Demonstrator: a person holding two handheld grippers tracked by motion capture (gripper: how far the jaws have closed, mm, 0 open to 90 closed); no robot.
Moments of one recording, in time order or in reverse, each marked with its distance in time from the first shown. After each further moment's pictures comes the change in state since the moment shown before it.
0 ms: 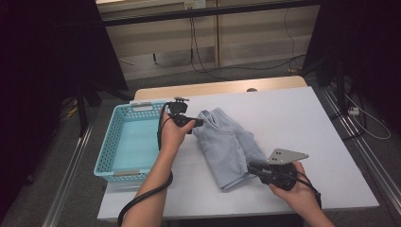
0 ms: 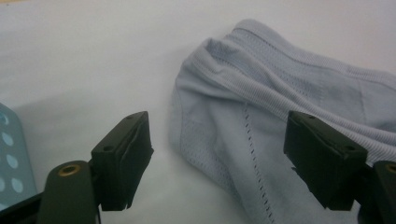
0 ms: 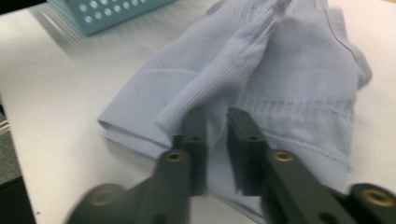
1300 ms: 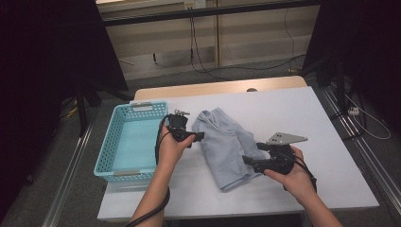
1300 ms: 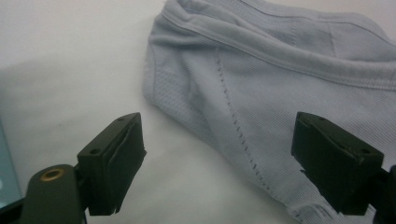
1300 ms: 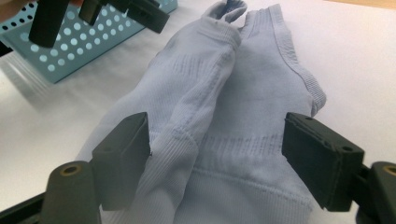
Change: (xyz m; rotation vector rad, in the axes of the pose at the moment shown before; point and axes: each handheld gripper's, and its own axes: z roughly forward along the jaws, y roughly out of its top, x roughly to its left) left arm -0.014 -0.038 -0.012 -0.016 -0.035 0.070; right arm -0.025 0.025 0.013 -0.030 -0.065 0.152
